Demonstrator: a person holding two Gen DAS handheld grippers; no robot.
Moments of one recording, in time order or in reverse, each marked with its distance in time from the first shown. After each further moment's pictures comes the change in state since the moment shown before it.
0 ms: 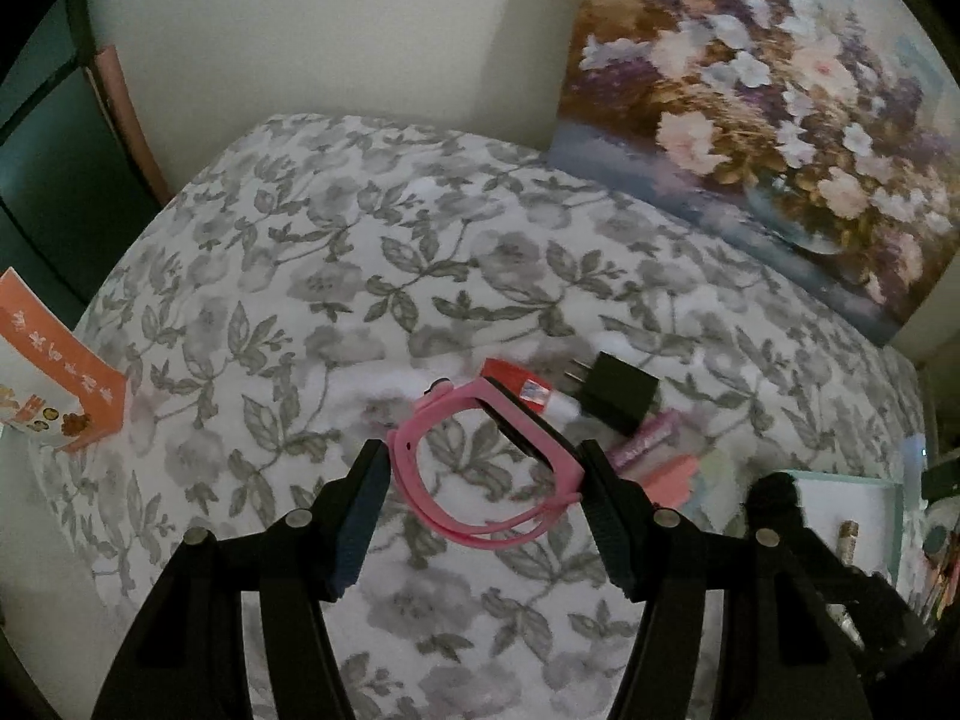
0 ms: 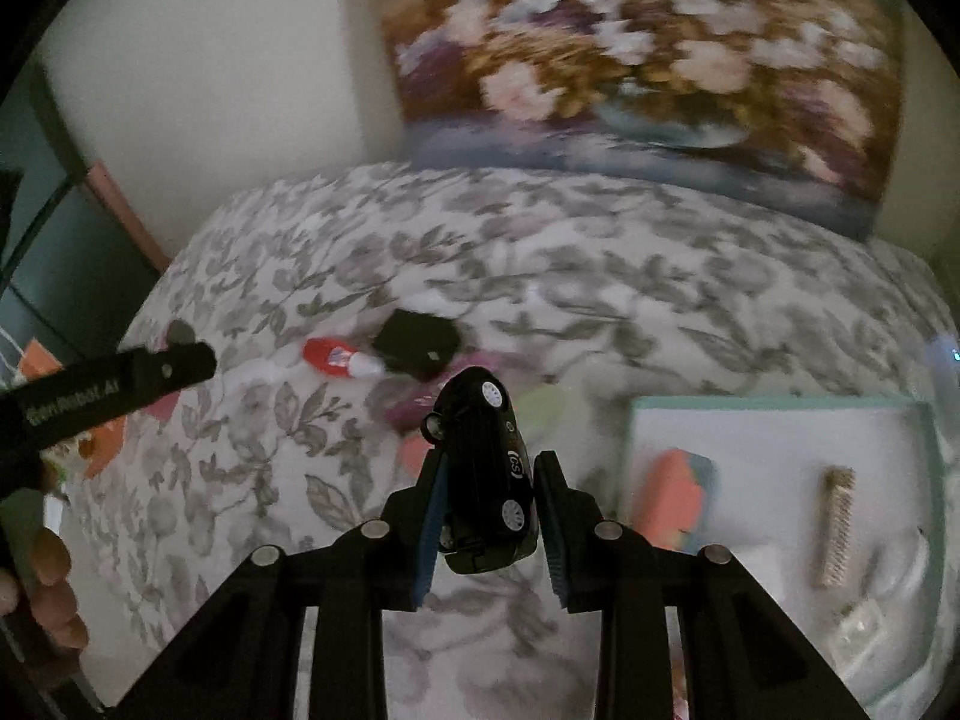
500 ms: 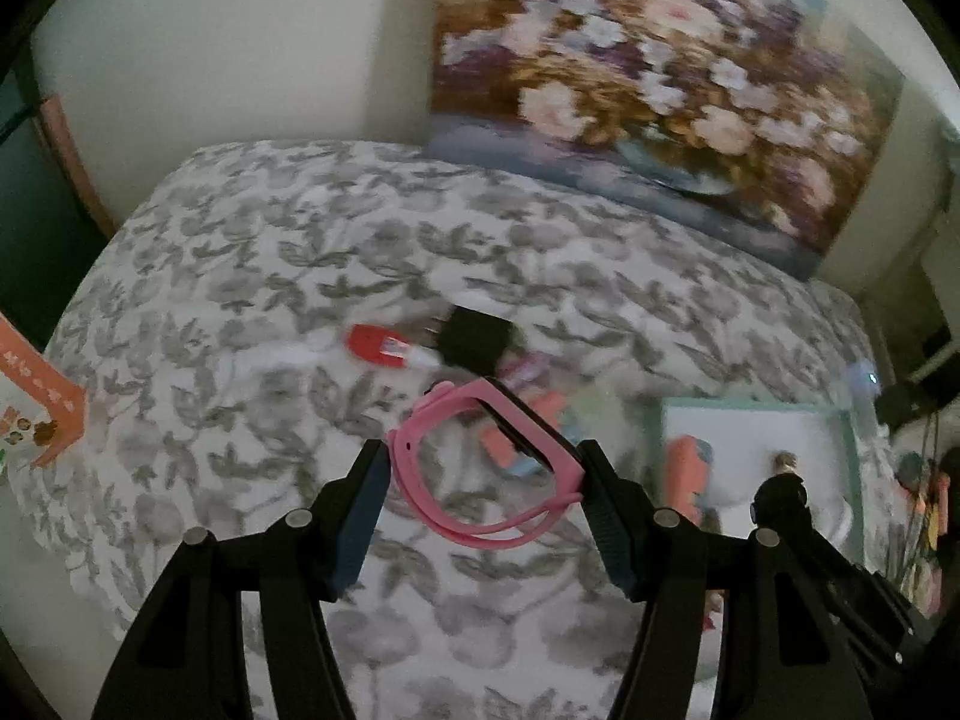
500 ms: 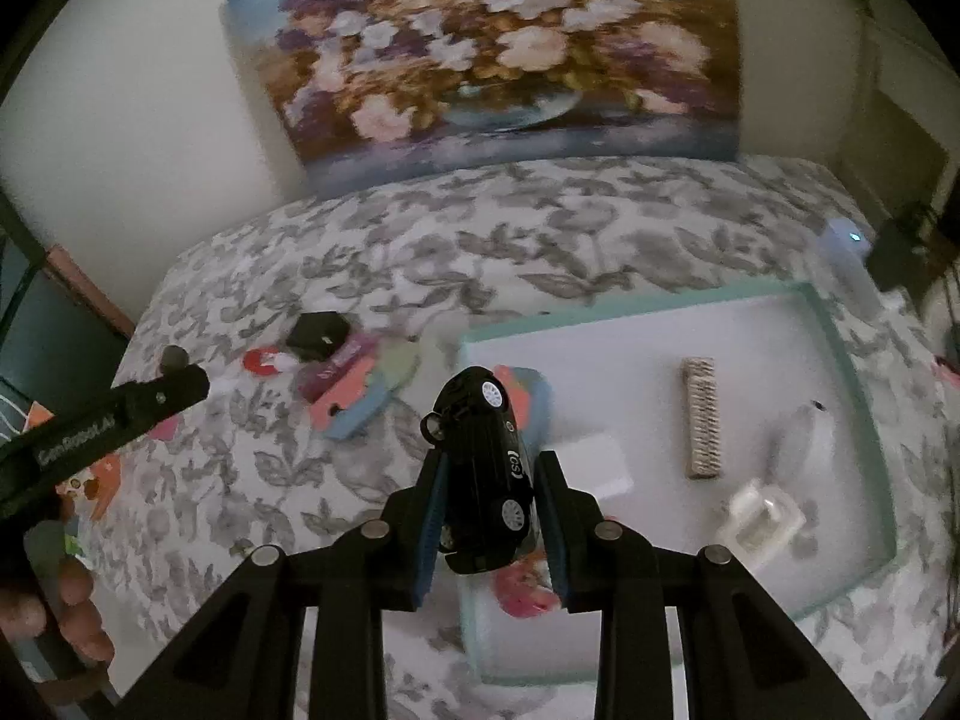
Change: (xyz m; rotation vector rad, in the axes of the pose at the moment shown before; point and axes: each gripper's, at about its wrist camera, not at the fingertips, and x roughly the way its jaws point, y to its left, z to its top) left arm -0.034 -0.077 -0.043 0.134 -0.013 -0.107; right arm -0.062 -0.080 -0.044 0.187 -0.013 -0.063
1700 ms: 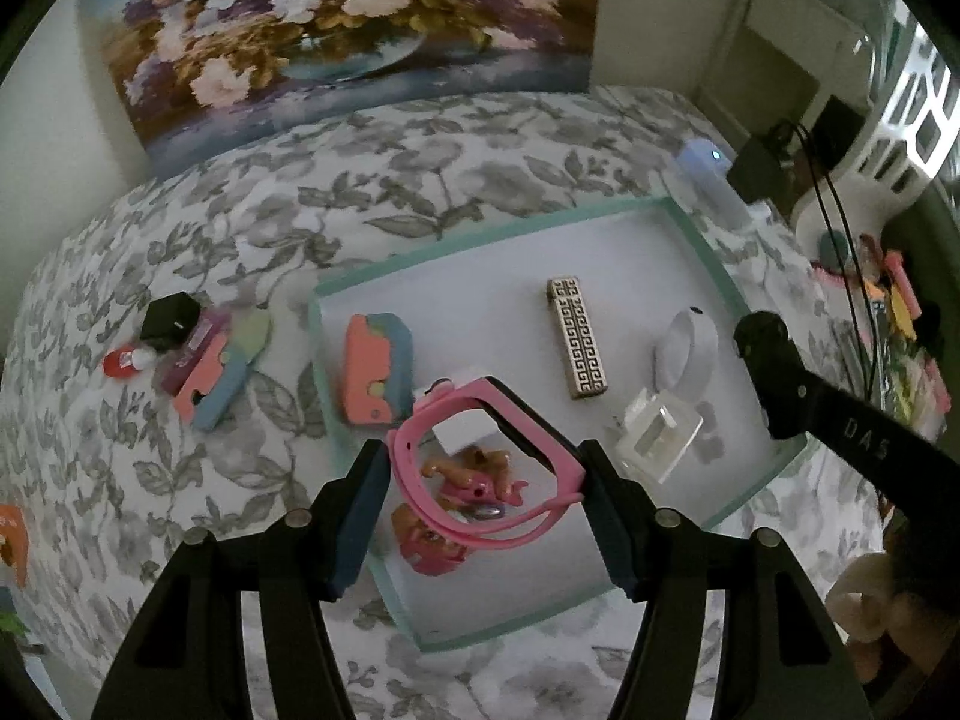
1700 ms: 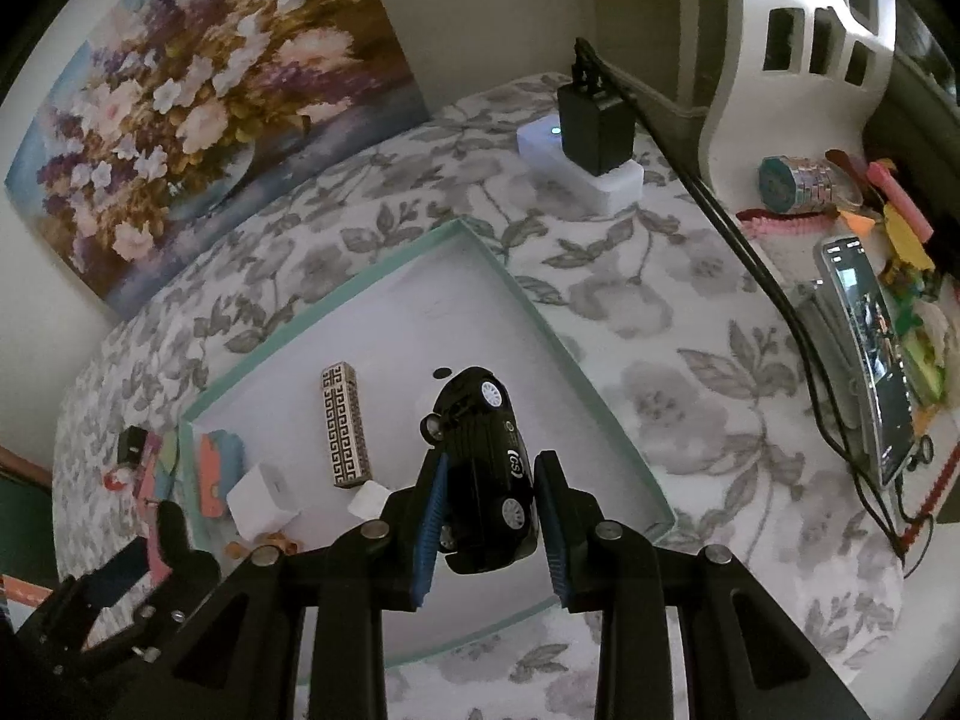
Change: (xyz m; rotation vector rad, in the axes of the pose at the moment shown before) left arm 0.018 -0.197 -0.078 0.415 0.141 -0.132; right arm -0.027 -0.189 -0.017 0.374 0.016 -0.211
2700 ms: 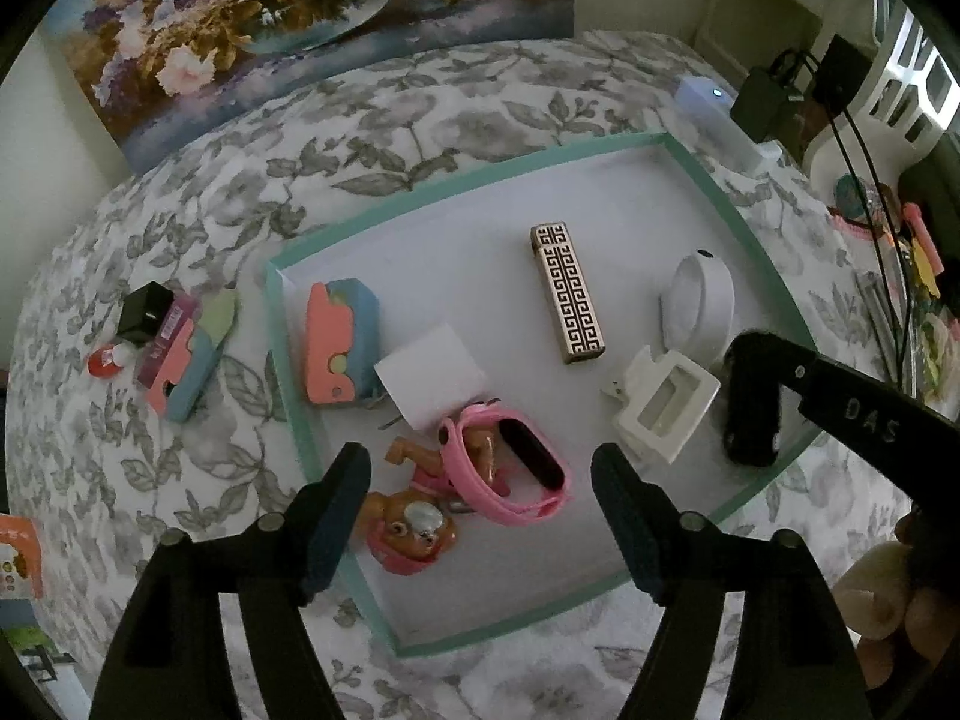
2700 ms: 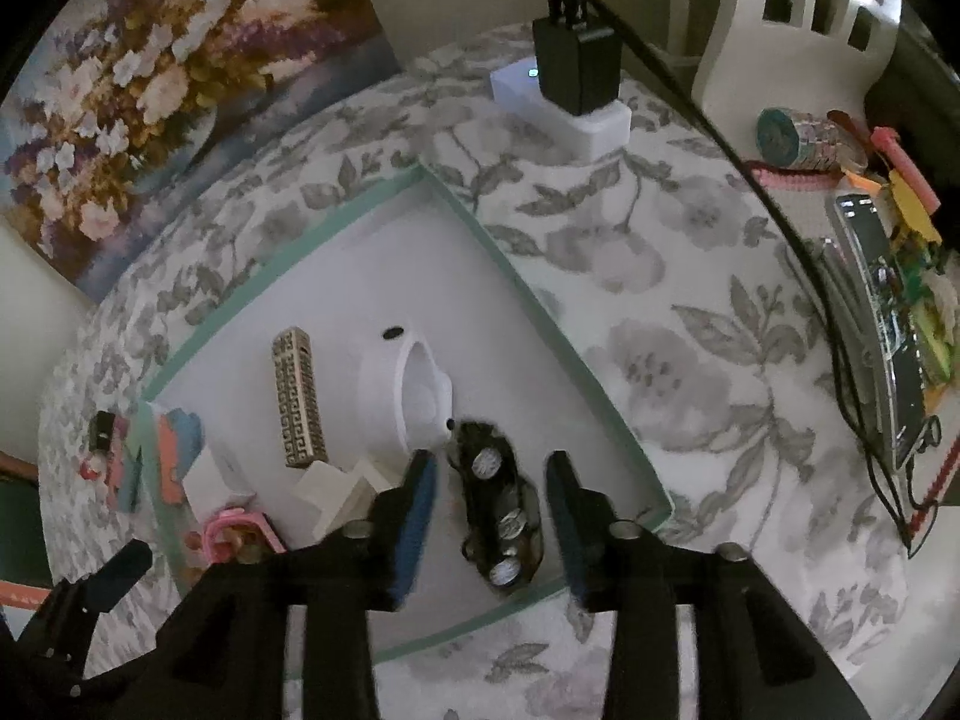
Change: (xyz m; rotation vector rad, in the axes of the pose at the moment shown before) left arm 0.028 -0.018 -0.004 0.044 0.079 0.041; right arm 0.026 -0.012 -0.002 0.017 0.091 -0.031
